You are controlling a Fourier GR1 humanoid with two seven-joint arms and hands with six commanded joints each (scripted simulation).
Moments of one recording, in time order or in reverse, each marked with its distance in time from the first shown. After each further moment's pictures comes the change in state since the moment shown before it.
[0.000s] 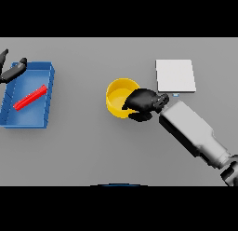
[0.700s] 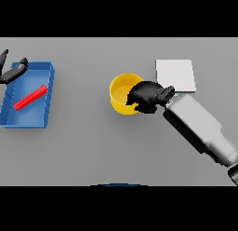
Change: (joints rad) left arm 0.010 0.008 -0.009 -0.024 -0.010 0.007 0.001; right arm -0.022 -0.062 -0.041 -0.127 -0.079 0.121 0.067
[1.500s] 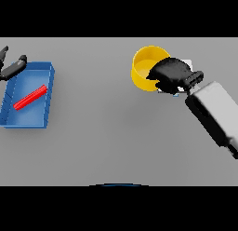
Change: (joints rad) left arm -0.013 -0.006 0.027 -0.023 0.053 -0.010 0.044; right arm -0.015 -0.139 -0.140 -0.079 -0.024 -0.041 0.125
